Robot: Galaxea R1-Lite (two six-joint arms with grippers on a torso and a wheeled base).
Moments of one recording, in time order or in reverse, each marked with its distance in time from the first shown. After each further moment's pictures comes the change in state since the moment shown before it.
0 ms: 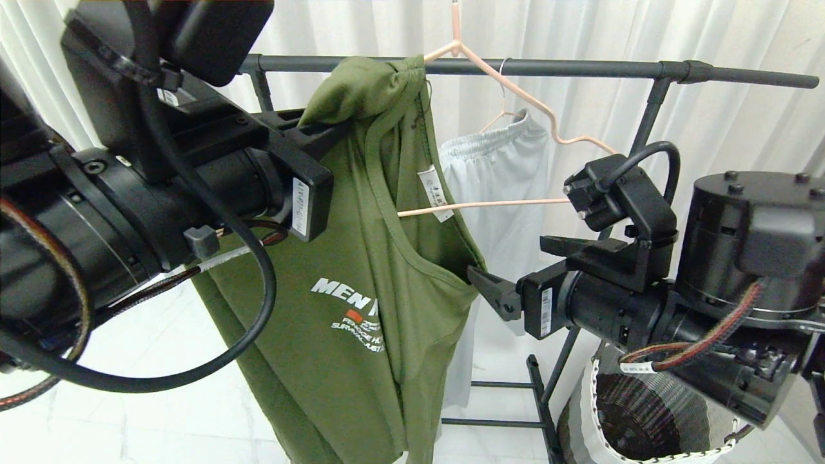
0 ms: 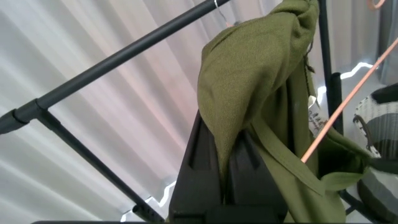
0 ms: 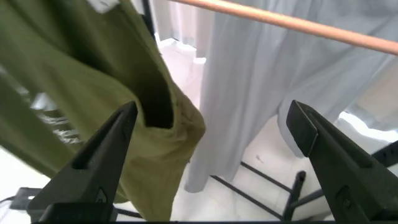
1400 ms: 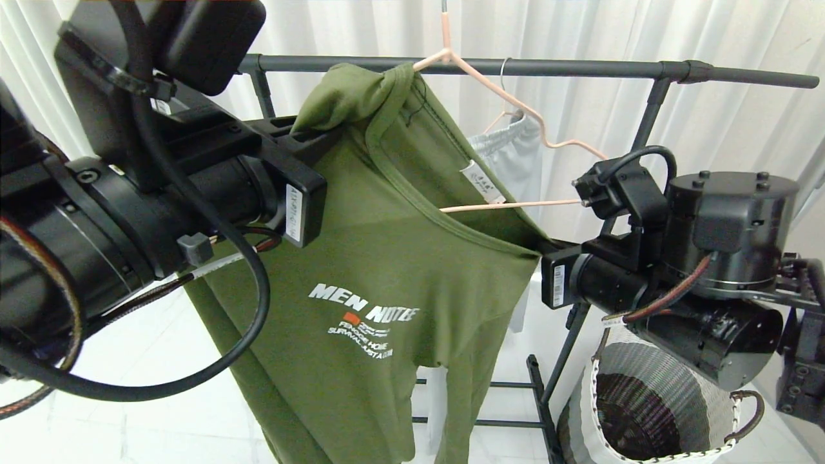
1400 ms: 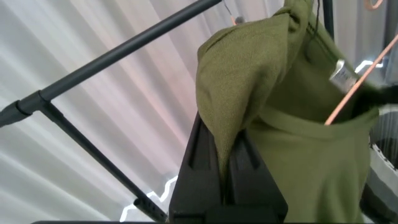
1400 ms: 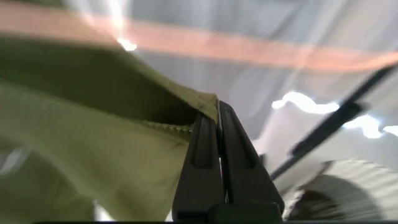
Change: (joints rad) left arm 0.007 -0.013 0.023 0.000 0.022 -0.010; right arm -0.131 0.031 -0.001 -0.013 -0.102 -0.007
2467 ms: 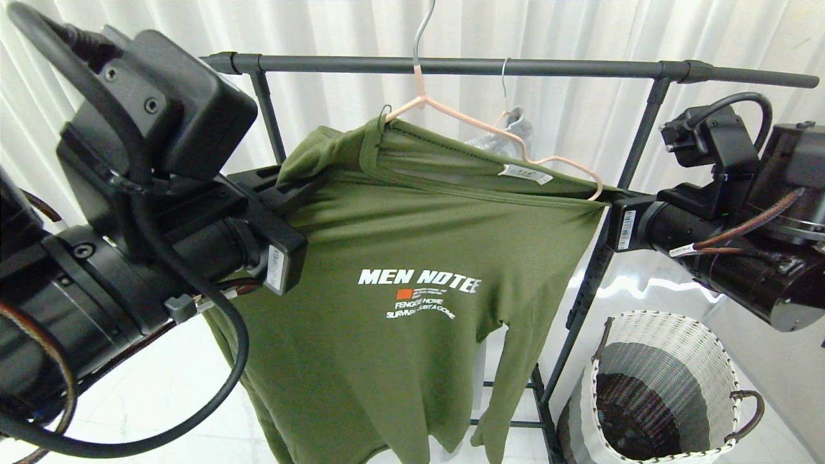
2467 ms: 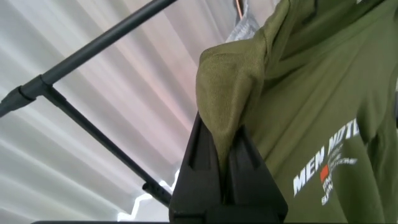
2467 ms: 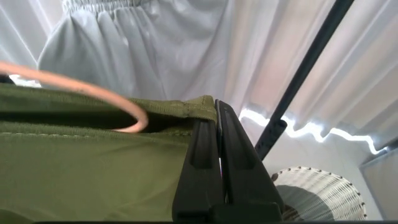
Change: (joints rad) left arm 0.037 -0.051 0.163 -0.077 -0.009 0.049; right arm -0.222 -0.076 0.000 -0.070 0.006 -0.094
